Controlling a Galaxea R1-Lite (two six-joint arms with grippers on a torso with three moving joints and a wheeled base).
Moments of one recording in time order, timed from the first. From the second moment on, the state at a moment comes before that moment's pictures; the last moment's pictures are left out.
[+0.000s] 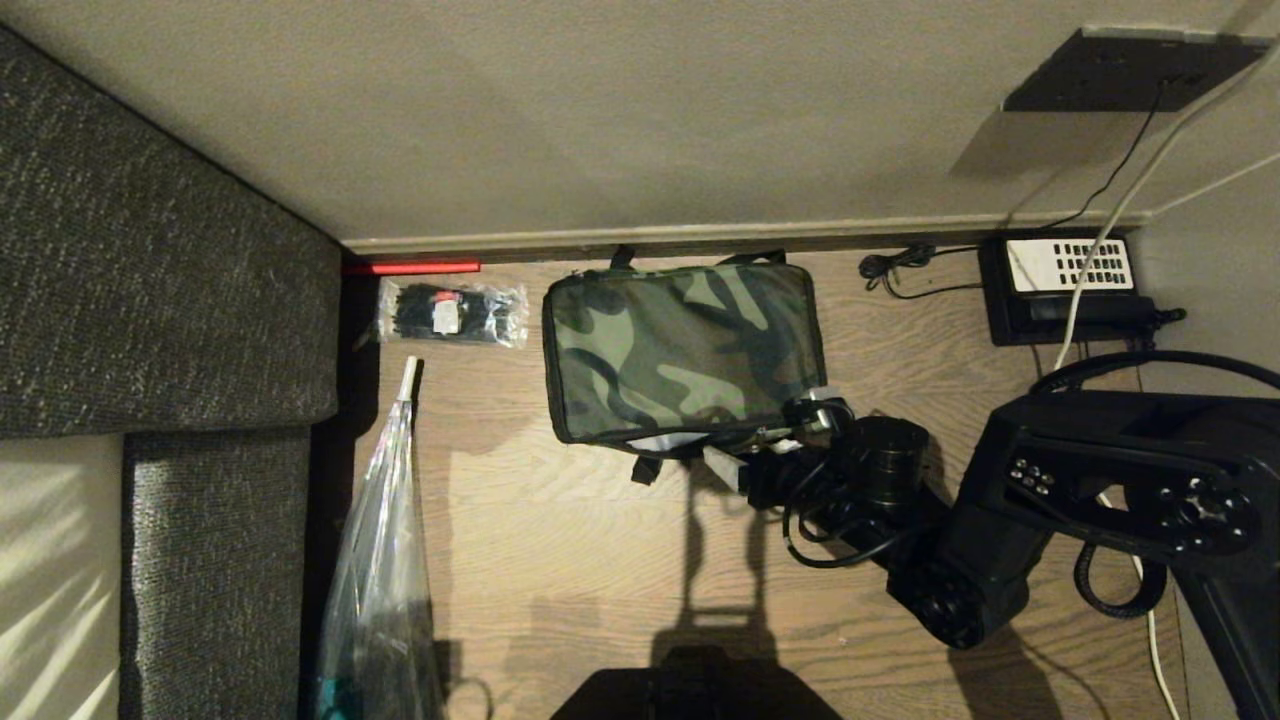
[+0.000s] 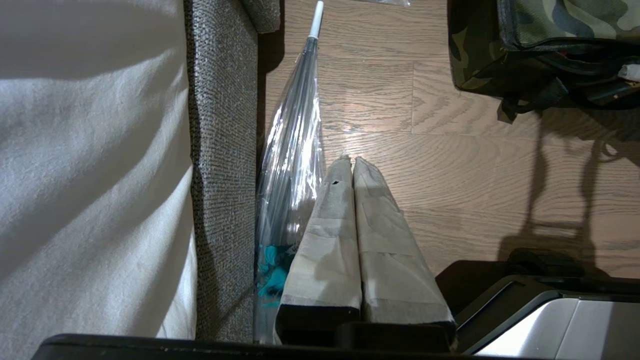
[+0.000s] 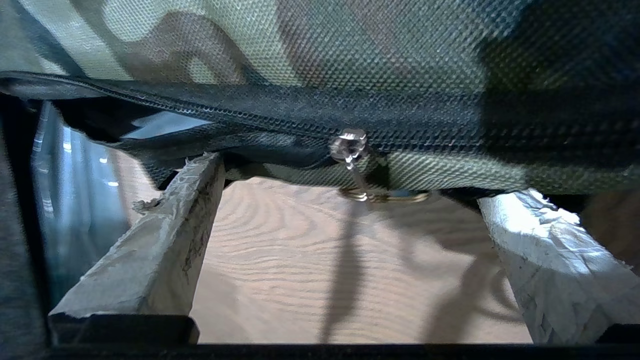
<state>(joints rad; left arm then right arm) 0.00 0.00 0.00 0.00 0.01 -0.01 0.47 2.38 -0.85 -1.41 0.12 0.21</state>
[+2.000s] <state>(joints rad) 0.00 0.00 0.00 0.00 0.01 -0.01 0.41 2.43 -0.85 -1.40 0.26 0.05</state>
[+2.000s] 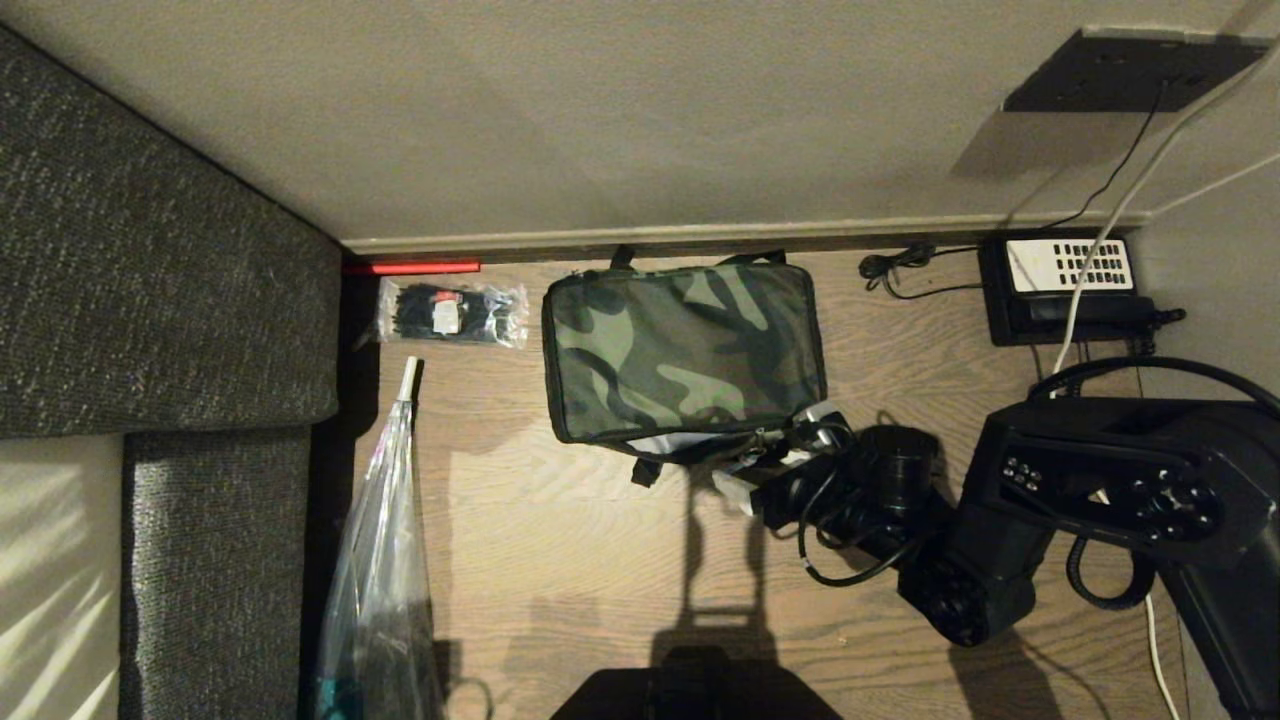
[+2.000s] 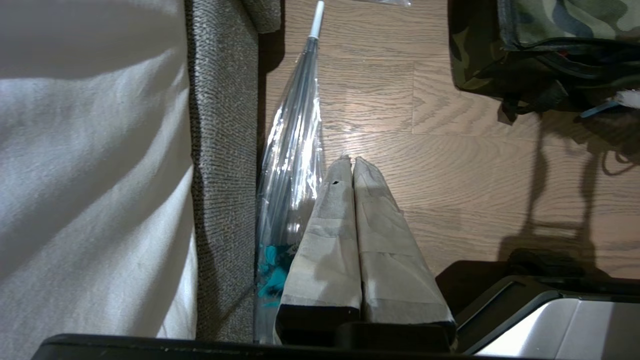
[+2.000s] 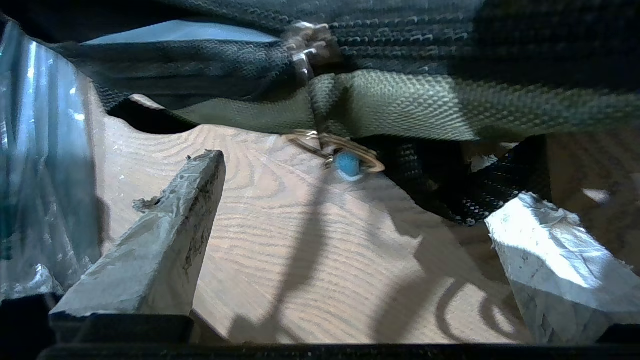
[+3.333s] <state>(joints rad) 0.00 0.00 0.00 0.00 0.01 -0.01 0.41 2.41 -0.83 -1.40 0.26 0.06</state>
